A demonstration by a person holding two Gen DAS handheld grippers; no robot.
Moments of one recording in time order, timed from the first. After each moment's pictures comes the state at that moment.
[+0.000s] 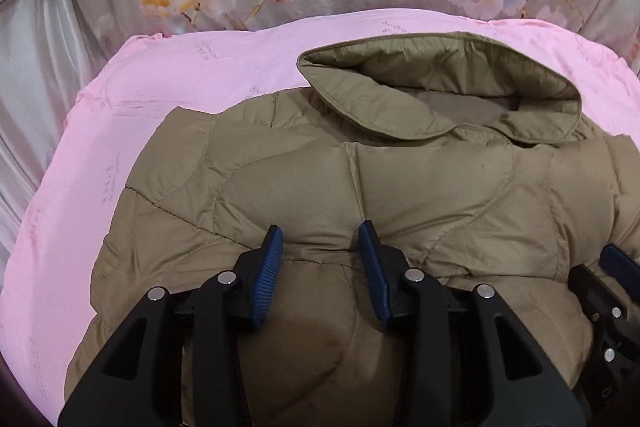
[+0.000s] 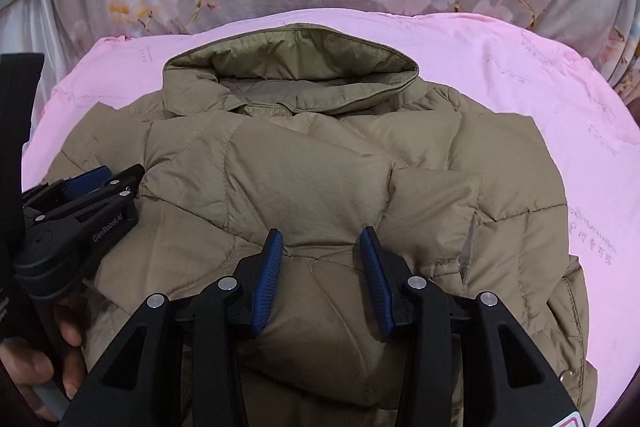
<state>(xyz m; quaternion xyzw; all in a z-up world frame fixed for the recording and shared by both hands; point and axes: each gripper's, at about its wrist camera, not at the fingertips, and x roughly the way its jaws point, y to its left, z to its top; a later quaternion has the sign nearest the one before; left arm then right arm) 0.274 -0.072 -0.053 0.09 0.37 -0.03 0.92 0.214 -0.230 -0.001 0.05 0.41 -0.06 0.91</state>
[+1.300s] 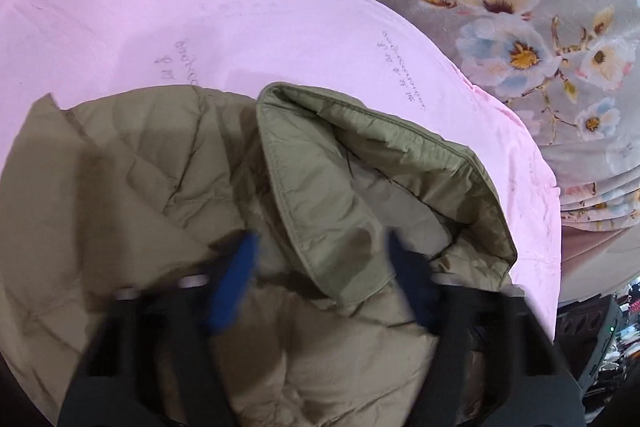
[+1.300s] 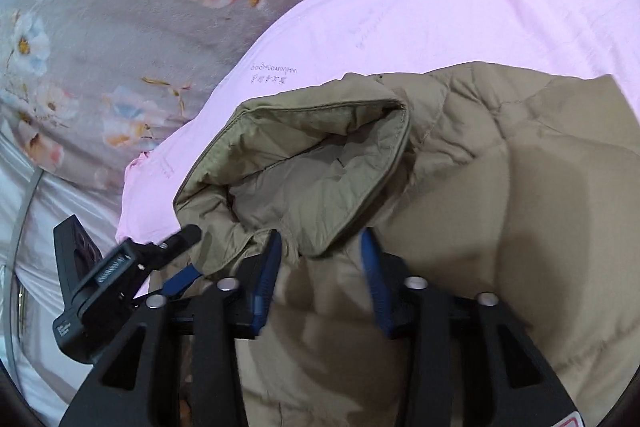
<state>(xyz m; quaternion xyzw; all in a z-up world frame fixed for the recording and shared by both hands) 0.403 -0.045 -0.028 -0.19 0.51 -0.17 0.82 0.311 -0.321 -0.007 0.36 0.42 0.02 0.83</state>
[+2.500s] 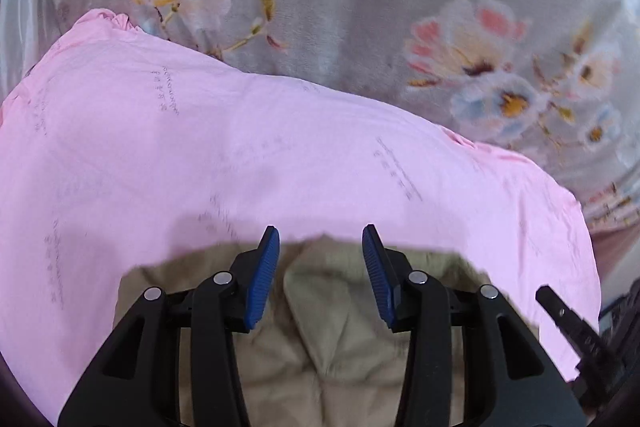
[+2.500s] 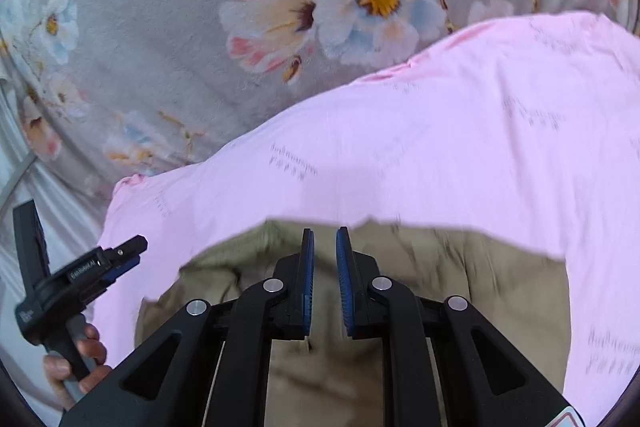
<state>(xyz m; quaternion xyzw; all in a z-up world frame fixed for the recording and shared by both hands) 0.438 -0.033 0.062 -0.11 0.42 -0.11 0.89 0.346 -0.326 0.062 0.25 0.35 -0.02 0.90</state>
